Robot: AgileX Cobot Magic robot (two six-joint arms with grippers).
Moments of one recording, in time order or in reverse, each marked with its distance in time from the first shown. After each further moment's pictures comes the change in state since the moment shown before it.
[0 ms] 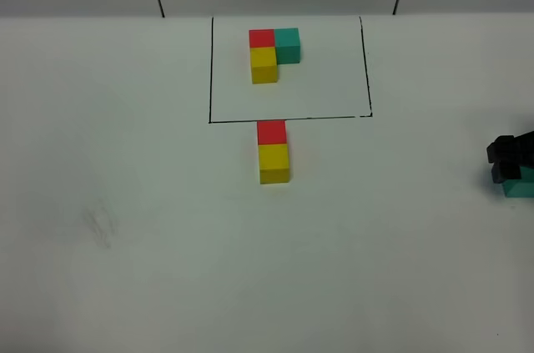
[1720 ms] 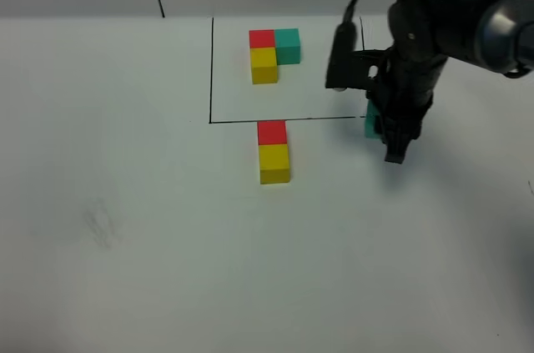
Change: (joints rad) left arm 0.000 0.000 0.000 -0.001 0.000 0.000; right arm 0.543 0.247 -0.568 -0.204 0.383 -0.768
